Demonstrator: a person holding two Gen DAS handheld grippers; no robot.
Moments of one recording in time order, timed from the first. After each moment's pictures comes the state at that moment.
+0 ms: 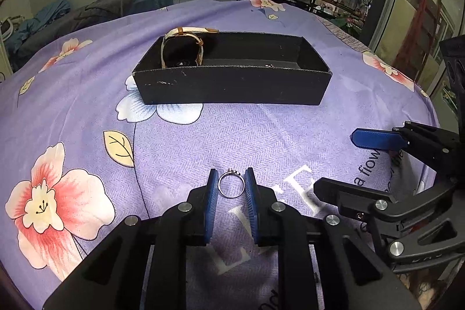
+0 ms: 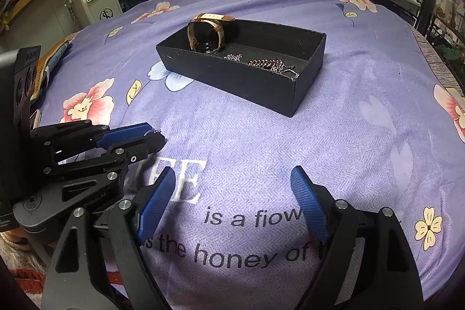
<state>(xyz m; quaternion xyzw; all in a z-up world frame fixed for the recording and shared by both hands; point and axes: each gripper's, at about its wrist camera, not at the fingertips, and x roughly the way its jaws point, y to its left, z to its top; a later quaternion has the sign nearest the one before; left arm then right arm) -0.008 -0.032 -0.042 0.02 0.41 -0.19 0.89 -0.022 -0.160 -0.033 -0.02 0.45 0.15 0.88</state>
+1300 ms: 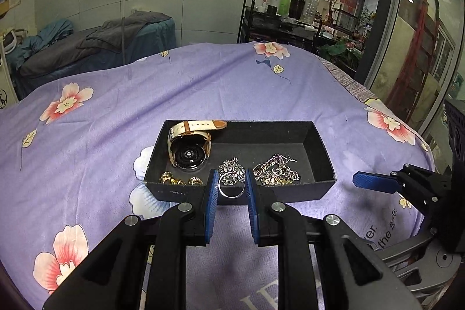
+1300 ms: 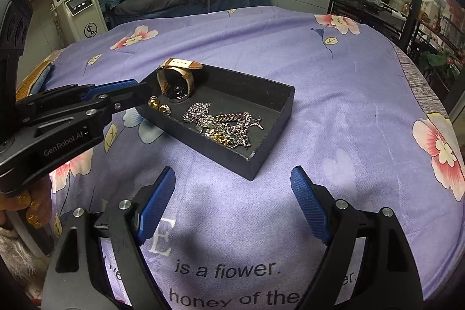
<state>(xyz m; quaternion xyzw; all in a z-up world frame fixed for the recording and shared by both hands) 0.052 -0.039 0.023 0.01 0.35 -0.19 0.92 0.019 -0.177 0.003 -0.02 0.42 0.10 0.90</state>
